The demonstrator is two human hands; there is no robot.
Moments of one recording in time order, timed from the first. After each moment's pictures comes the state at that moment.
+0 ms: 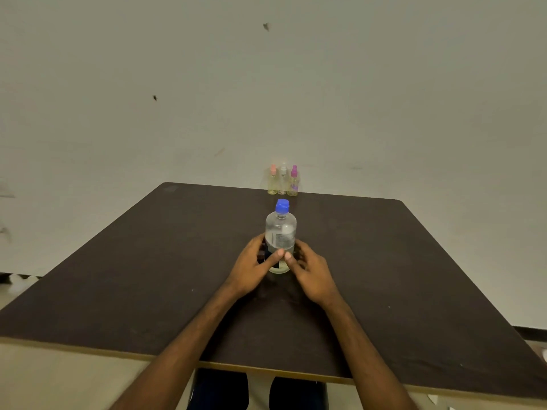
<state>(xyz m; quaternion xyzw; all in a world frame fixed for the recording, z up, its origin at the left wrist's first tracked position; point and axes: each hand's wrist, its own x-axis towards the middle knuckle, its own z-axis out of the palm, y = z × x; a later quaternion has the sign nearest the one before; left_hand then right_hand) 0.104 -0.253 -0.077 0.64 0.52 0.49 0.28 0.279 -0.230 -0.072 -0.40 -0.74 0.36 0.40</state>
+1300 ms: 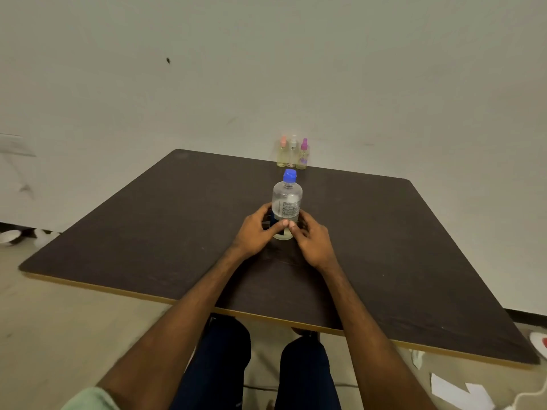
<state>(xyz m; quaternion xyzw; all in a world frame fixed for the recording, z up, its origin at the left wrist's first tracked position) 0.107 -0.266 -0.073 0.63 0.55 0.49 0.28 0.280 -0.239 -0.067 -0.39 -0.75 0.35 0.39</state>
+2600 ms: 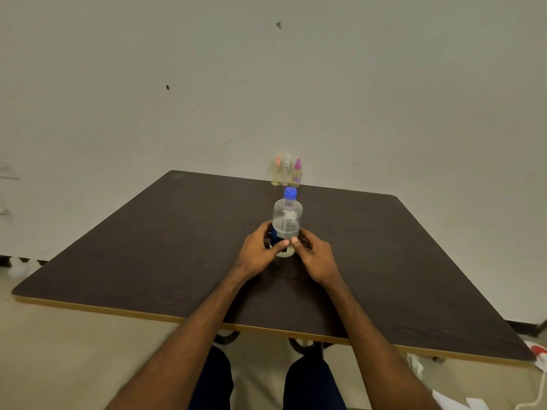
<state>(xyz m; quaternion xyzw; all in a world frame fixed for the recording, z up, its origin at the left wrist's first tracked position) 0.107 -0.277 -0.072 0.62 0.54 0.50 0.28 0.278 -0.253 -0.064 -0.42 -0.74 0.33 0.39</state>
